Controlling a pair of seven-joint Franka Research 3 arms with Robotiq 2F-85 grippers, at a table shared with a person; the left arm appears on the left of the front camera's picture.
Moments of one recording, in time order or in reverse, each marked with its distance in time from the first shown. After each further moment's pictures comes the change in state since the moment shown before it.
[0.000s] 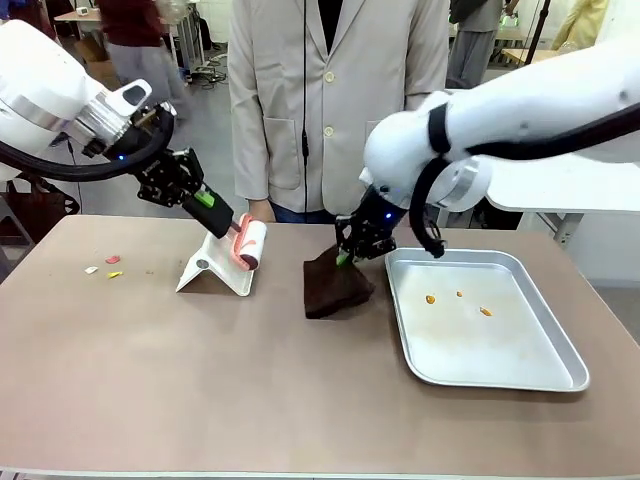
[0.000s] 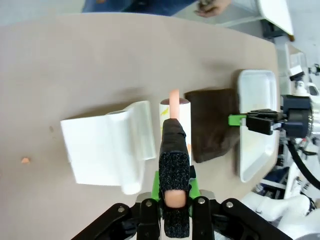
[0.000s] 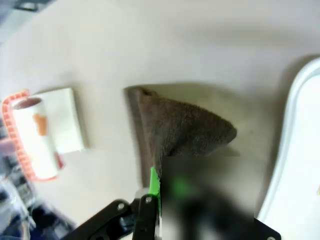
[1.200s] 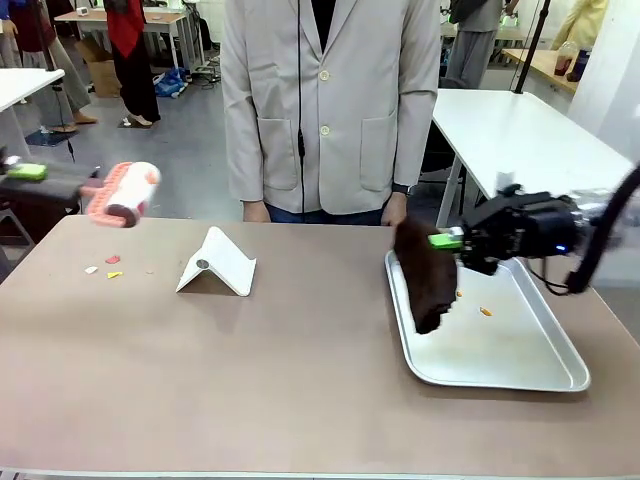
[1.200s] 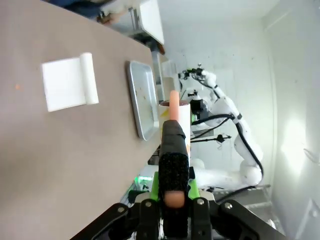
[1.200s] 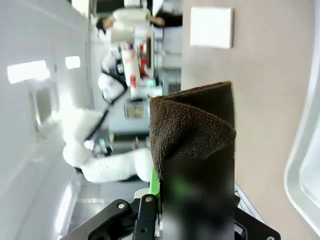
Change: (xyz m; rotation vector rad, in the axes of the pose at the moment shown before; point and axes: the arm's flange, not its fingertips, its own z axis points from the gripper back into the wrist) left arm -0.139 0.191 0.181 -0.680 -0.107 0.080; right arm -0.144 -0.187 0.141 0.931 0.044 0.033
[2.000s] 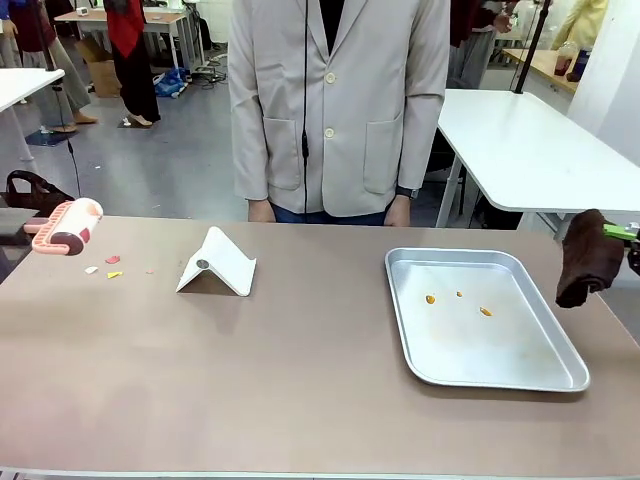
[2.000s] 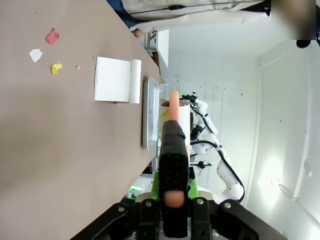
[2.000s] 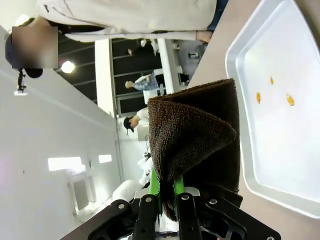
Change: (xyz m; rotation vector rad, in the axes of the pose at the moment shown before) left arm -0.019 0.084 0.059 -0.036 -0.126 0.199; right arm -0.043 -0.044 0.210 0.087 -0.471 -0.196
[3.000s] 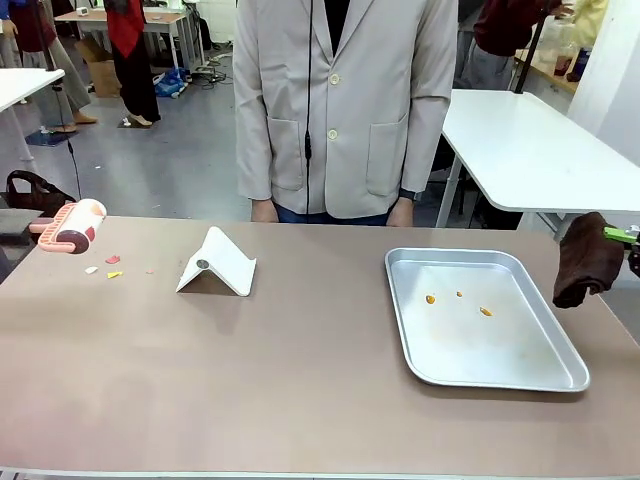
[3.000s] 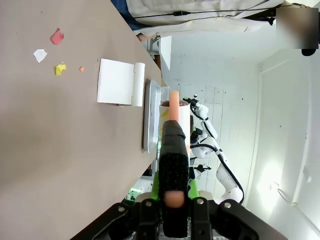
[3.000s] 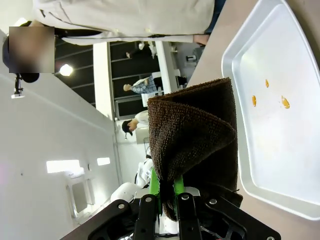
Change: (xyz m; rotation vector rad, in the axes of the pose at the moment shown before) left arm 0.002 0.002 -0.001 0.010 -0.012 0.018; right arm 0.002 -0.003 0.000 -0.009 -0.010 0.000
